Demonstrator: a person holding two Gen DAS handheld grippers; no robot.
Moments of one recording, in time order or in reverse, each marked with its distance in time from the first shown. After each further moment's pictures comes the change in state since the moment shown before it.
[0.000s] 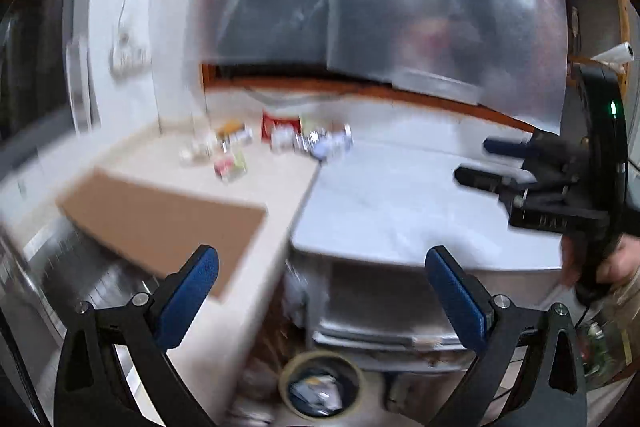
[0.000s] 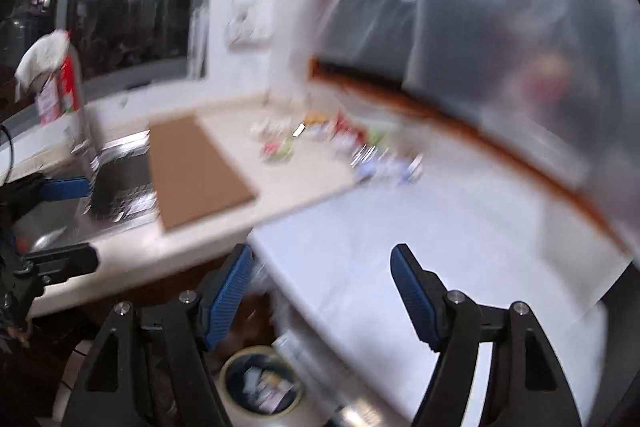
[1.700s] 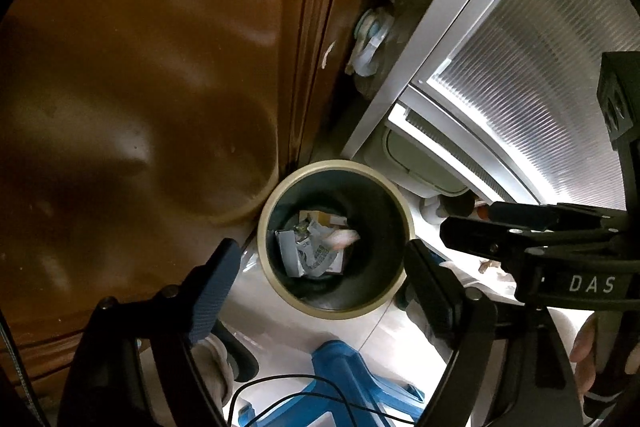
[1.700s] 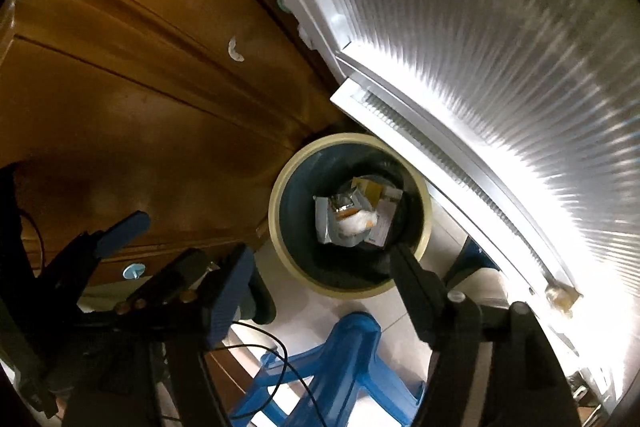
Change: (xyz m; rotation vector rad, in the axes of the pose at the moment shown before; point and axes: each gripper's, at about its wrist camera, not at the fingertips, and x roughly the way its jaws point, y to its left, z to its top) left arm 0.291 0.047 -0.347 -0.396 0.690 0.107; right arm 0.317 0.094 -0.327 0.339 0.908 0.365
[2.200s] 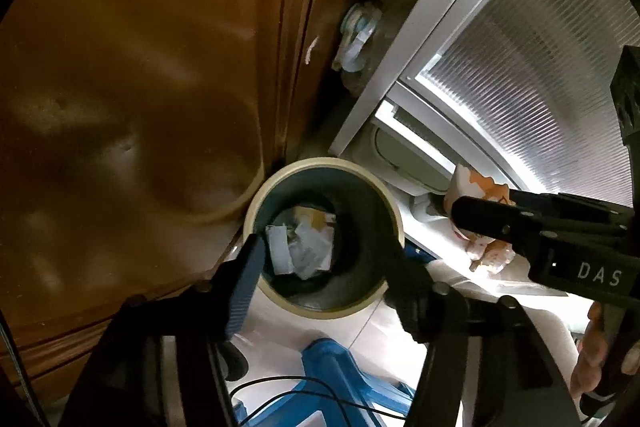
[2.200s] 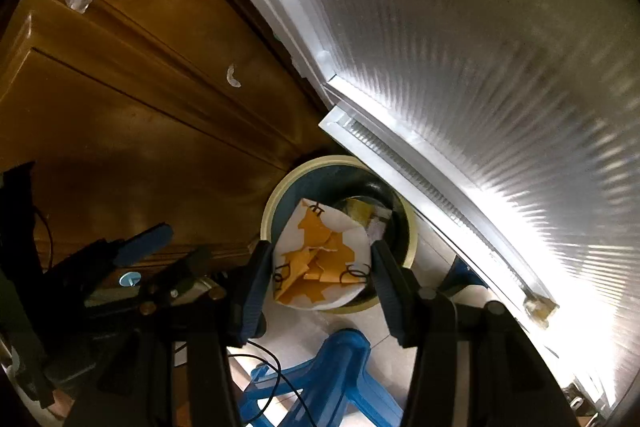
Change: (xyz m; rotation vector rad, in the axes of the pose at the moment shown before) left arm 0.007 -0.005 0.001 -0.004 0.014 -0.032; right arm -0.012 -0.003 0.000 -0.033 -0.064 -0.027
